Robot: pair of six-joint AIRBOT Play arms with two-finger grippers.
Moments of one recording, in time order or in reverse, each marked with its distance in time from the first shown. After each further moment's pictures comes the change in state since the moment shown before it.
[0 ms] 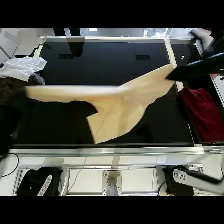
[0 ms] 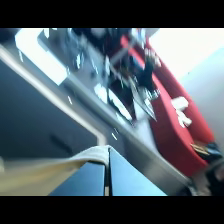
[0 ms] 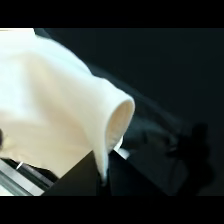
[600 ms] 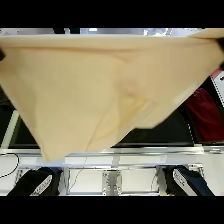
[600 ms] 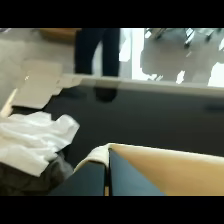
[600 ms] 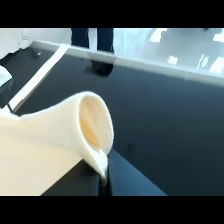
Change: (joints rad) left arm 0.016 -0.659 0.806 0.048 -0.443 0.732; right arm -0.020 0.339 0.065 -0.008 -0.259 0.101
